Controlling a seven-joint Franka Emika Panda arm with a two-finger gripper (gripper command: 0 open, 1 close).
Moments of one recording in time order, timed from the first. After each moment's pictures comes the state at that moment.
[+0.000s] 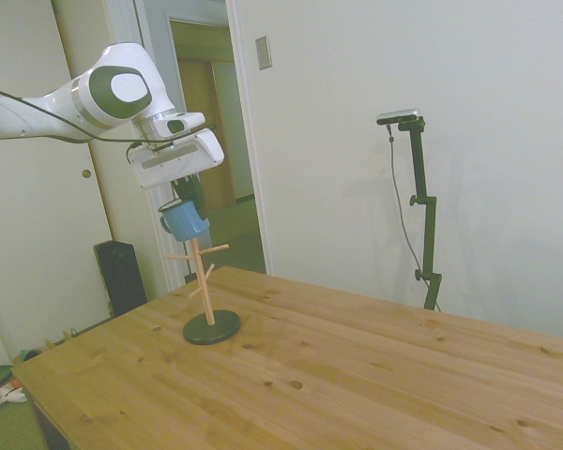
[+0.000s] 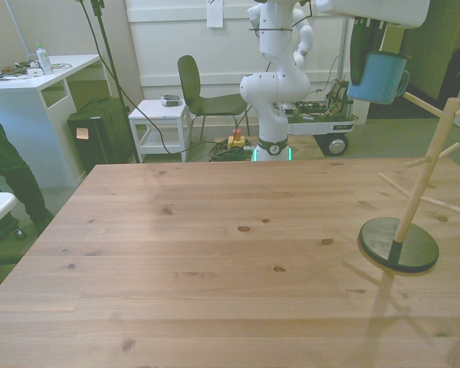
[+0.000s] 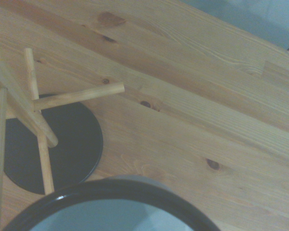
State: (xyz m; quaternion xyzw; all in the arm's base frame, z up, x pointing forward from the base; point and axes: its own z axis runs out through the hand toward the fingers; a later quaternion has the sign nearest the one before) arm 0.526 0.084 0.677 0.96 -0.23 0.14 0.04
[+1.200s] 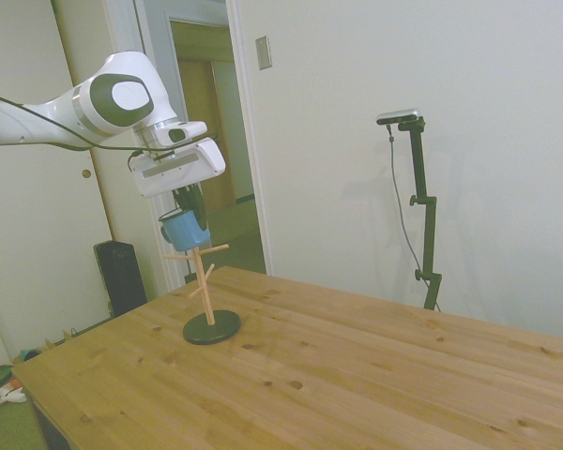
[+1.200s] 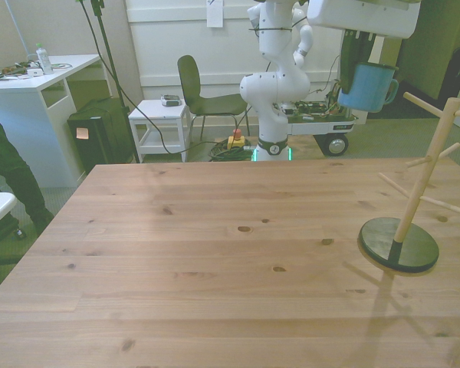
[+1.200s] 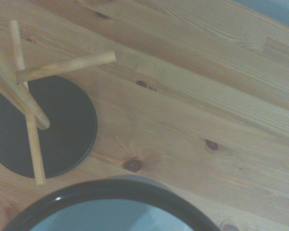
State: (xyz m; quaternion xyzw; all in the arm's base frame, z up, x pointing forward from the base) arm 0.519 0.071 0.660 0.96 -0.24 0.12 0.05
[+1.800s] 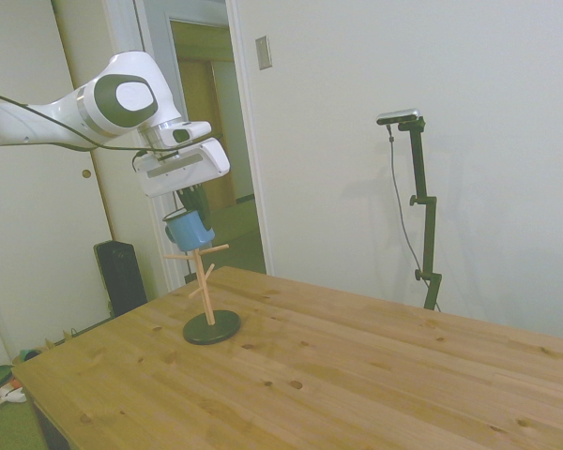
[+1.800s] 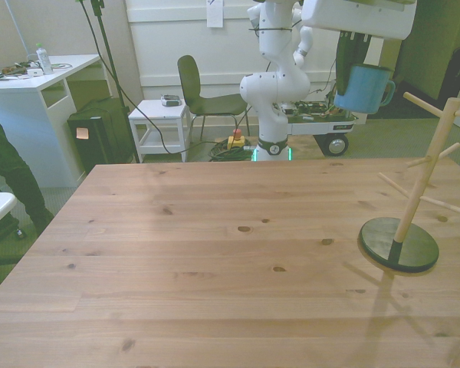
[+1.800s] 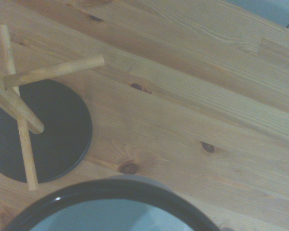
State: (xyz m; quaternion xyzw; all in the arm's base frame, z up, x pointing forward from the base) arm 0.523 0.067 0.659 0.96 -0.25 0.13 0.04
